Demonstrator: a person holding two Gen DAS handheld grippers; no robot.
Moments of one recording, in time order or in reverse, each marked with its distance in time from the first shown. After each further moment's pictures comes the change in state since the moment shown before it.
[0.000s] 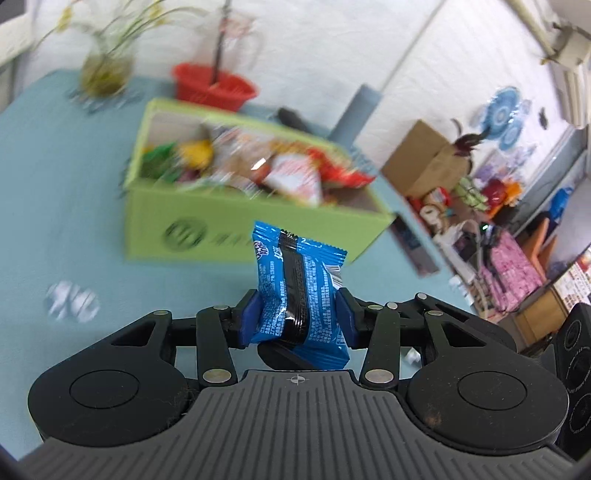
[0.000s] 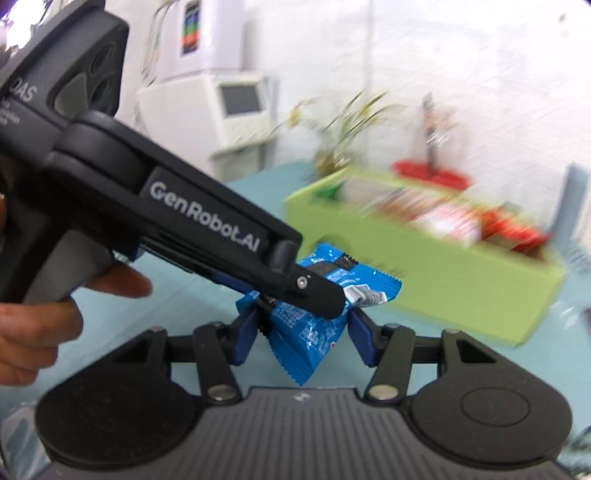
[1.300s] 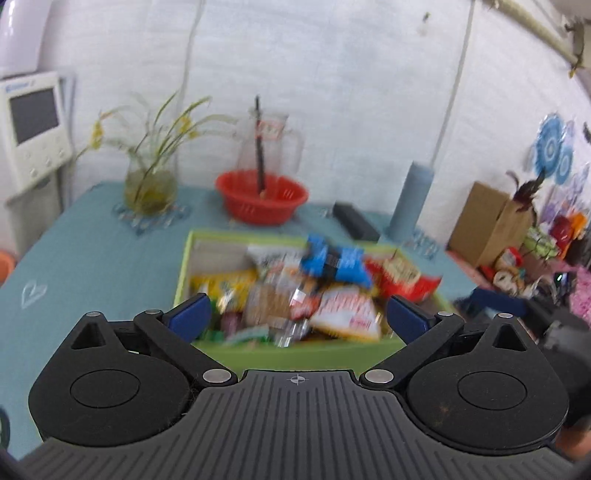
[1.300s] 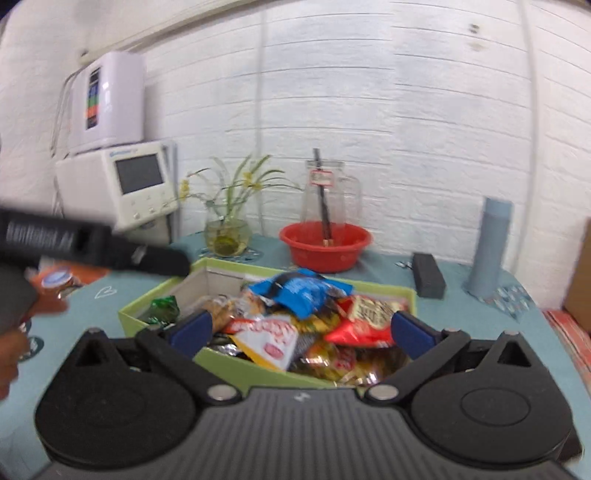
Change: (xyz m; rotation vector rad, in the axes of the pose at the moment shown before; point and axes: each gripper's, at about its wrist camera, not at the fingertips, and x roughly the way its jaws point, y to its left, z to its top) left arm 0.019 -0.011 0.031 0.098 -0.258 0.304; right arm 0.013 -0.110 0.023 0.189 -0.133 -0.146
